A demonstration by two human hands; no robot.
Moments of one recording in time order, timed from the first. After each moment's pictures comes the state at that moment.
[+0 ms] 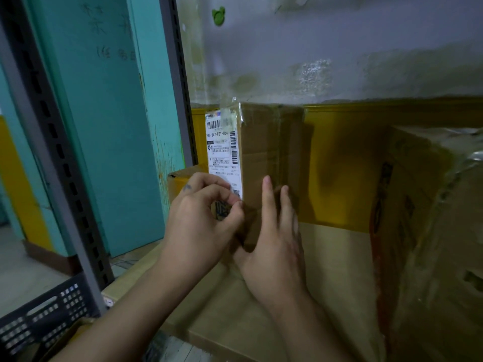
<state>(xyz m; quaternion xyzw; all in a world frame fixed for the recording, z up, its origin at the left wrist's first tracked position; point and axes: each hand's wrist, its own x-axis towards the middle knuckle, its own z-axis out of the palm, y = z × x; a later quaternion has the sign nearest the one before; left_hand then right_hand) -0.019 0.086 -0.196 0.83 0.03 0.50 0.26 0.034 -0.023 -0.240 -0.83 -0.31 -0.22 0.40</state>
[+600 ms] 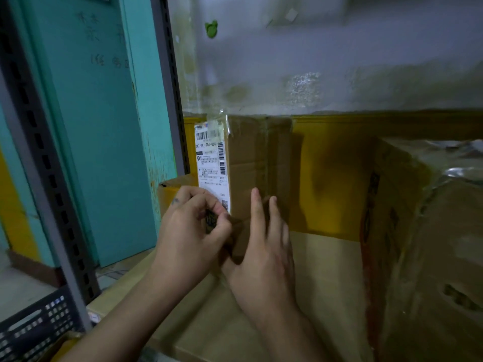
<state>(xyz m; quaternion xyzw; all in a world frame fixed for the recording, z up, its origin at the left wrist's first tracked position) -0.013 0.088 -0.200 0.82 0.04 0.49 0.29 0.033 -0.024 -0.240 -0.84 -0.31 -0.24 0.38</state>
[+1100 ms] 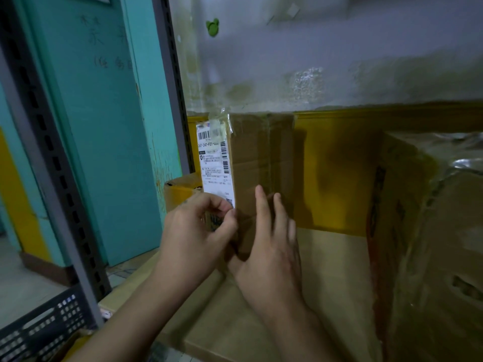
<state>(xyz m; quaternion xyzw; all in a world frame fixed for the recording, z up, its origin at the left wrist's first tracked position) -0.020 0.090 -0.200 0.83 0.03 0.48 0.29 0.032 -0.022 -0.242 -0.83 -0.31 -0.26 0.39</state>
